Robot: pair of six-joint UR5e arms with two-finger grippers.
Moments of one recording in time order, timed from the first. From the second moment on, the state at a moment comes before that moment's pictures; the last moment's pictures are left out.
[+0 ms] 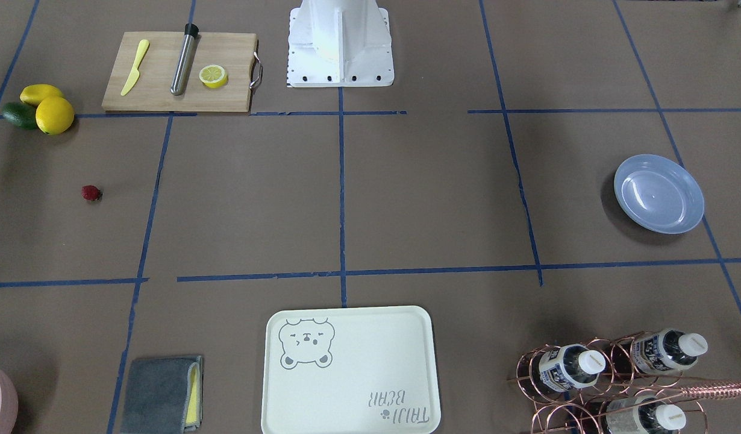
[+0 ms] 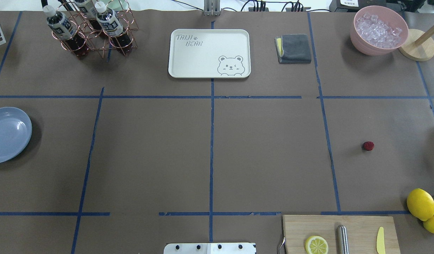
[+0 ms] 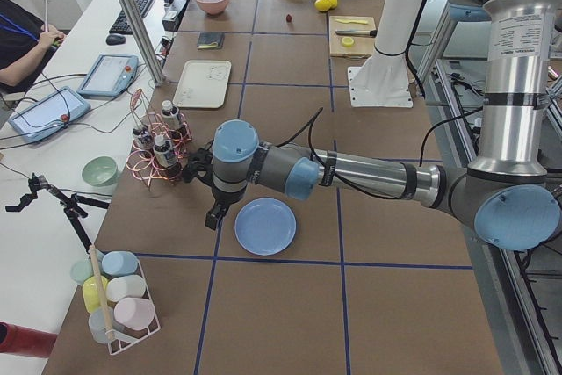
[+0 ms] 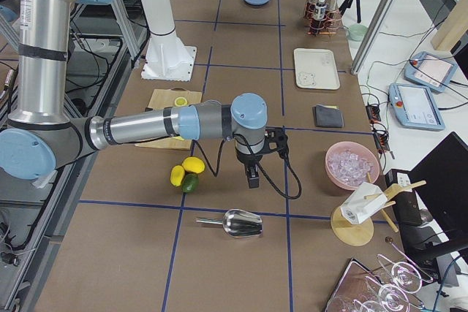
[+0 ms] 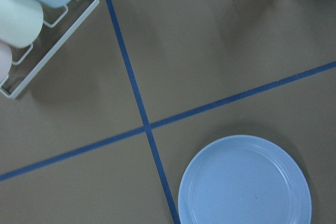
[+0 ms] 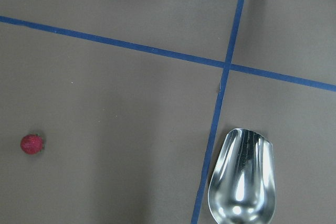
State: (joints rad) left arm -1.56 -1.56 -1.72 -1.86 -2.38 0.13; right arm 1.56 -1.71 1.92 -1.68 2.37 -0.13
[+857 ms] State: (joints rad) left arm -1.42 -1.53 -1.51 -2.38 -2.39 -0.10; right arm 1.56 -1.71 1.92 -1.68 2.38 -0.13
